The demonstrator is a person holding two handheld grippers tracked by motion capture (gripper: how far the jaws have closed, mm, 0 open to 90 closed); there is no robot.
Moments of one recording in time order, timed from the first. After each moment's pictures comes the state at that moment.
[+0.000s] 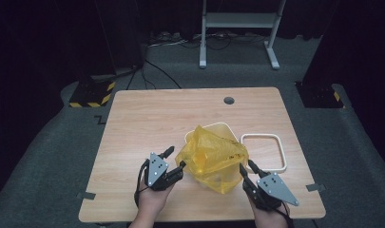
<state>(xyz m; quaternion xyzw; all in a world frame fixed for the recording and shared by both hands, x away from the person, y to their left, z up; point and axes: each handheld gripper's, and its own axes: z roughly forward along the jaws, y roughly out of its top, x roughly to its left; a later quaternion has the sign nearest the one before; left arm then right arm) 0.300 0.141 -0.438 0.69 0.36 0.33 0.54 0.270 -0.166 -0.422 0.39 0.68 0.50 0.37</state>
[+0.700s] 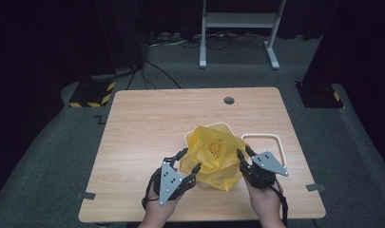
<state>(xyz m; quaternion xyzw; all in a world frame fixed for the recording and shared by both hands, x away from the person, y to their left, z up) 0.274 0.106 -0.408 0.68 0.27 0.38 0.57 0.324 -0.163 -0.430 0.44 0.69 0.47 0.34</state>
